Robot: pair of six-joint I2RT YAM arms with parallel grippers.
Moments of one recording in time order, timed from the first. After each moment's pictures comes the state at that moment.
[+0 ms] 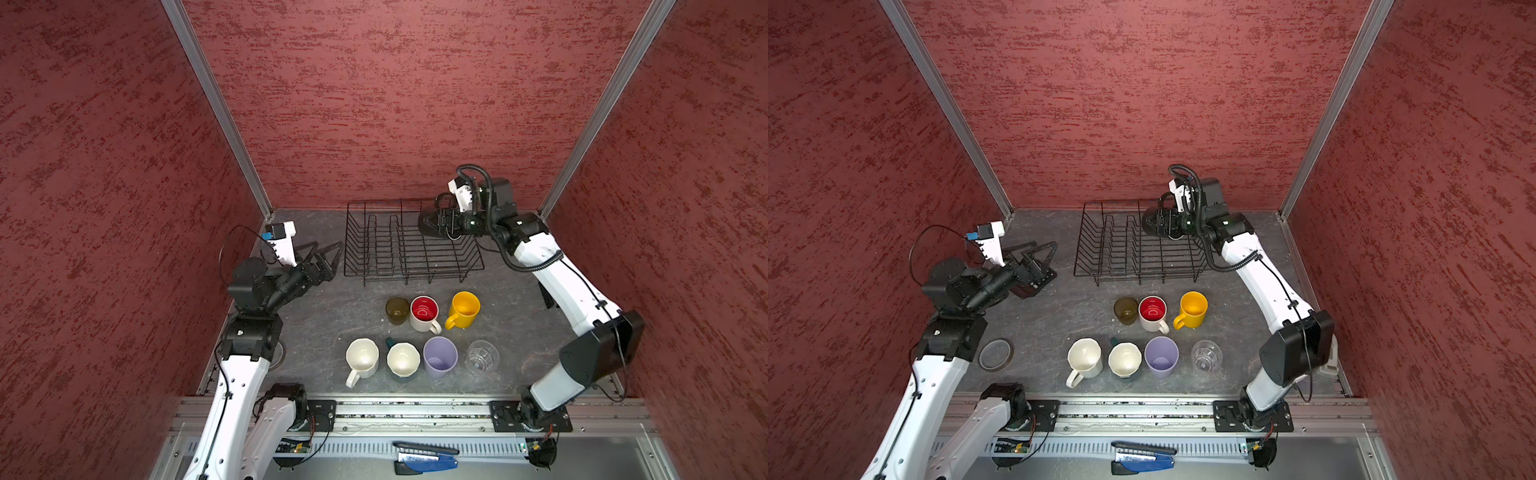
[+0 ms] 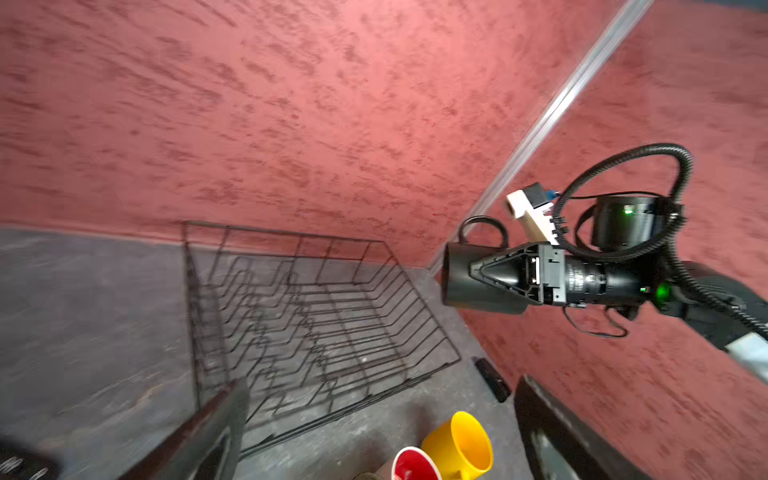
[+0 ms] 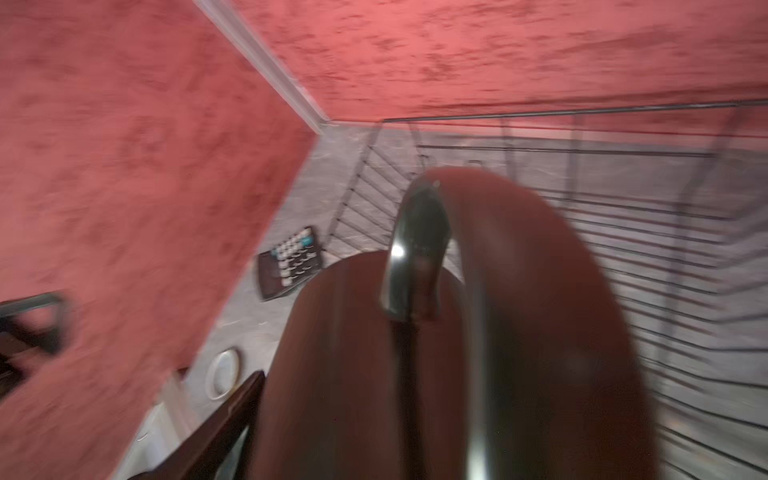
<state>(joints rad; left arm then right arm) -0.02 0.78 0.92 -0.26 0.46 -0.47 0.36 1.68 1.74 -0.69 -0.38 0.31</state>
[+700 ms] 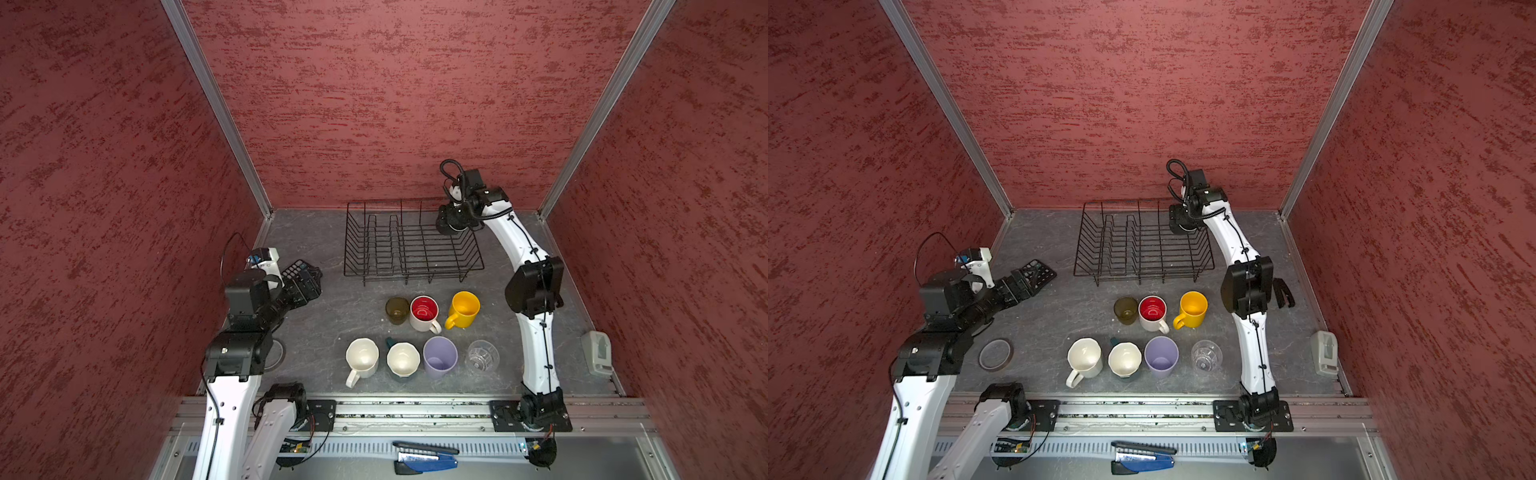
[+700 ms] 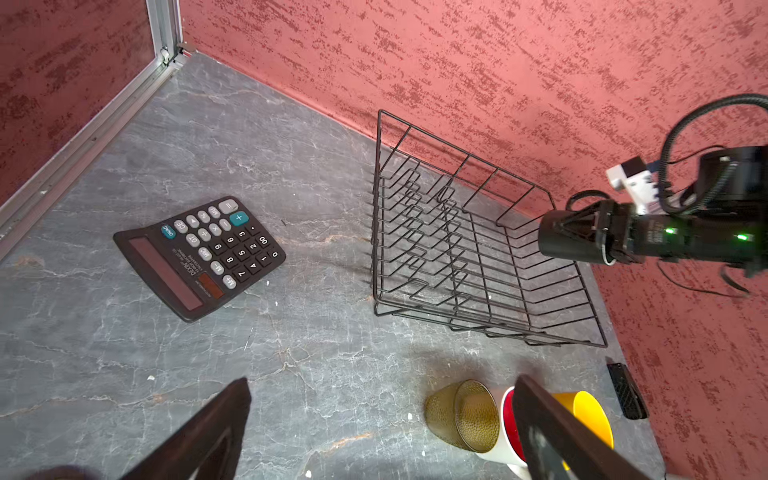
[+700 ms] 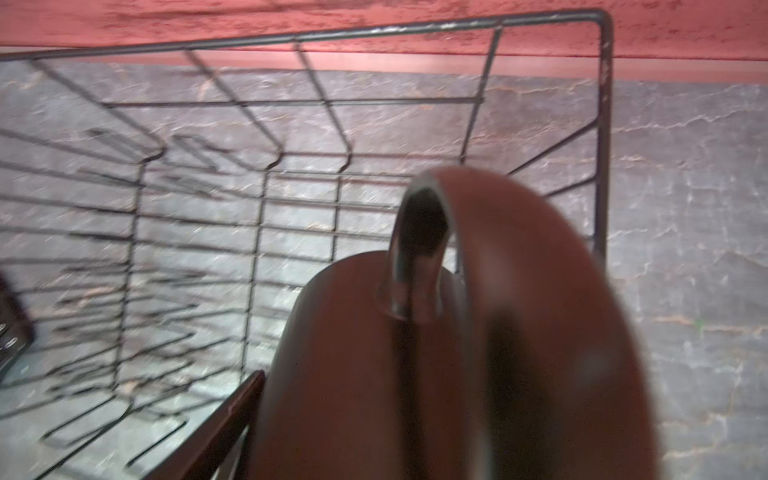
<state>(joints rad) 0.03 0.66 0.95 -0.78 0.20 -0.44 0.24 2.32 2.39 -1.04 -0.08 0.19</state>
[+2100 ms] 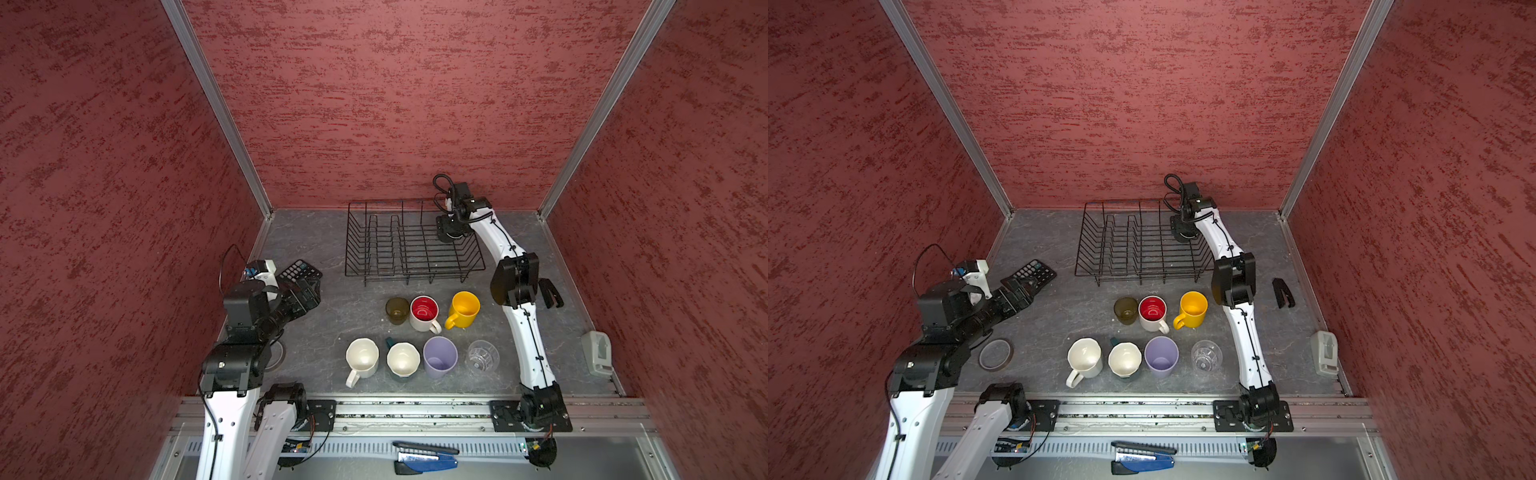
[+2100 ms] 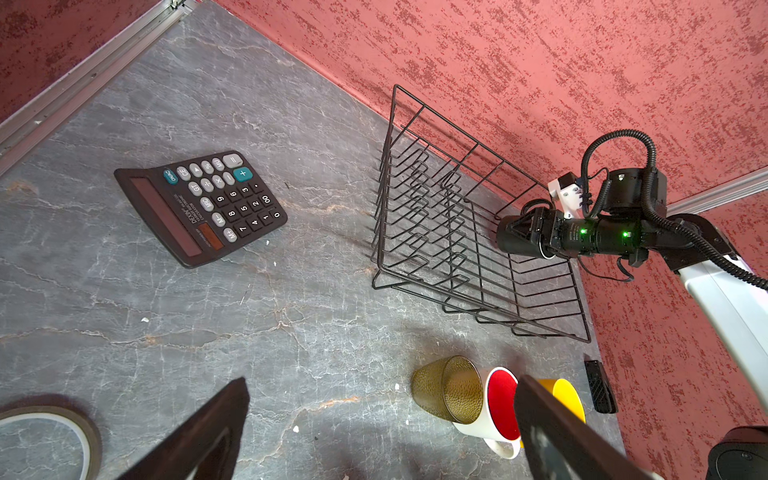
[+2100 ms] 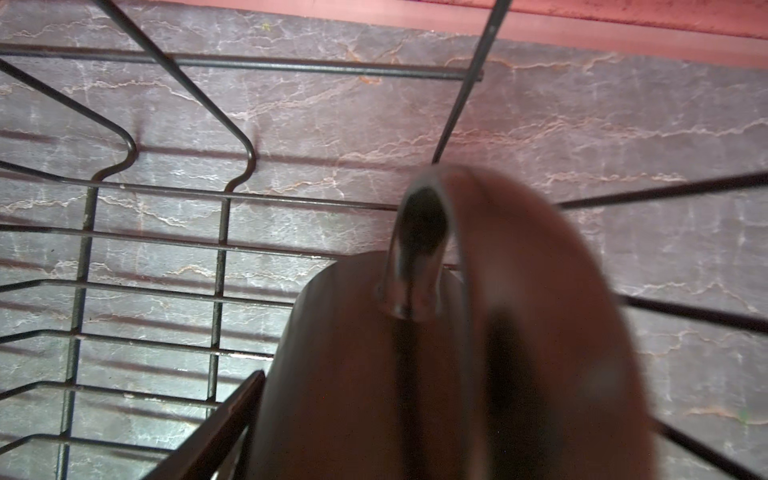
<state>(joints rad) 0.03 0.60 0.92 -0.86 0.21 -0.53 0.23 2.57 2.53 -1.02 0.02 0.12</state>
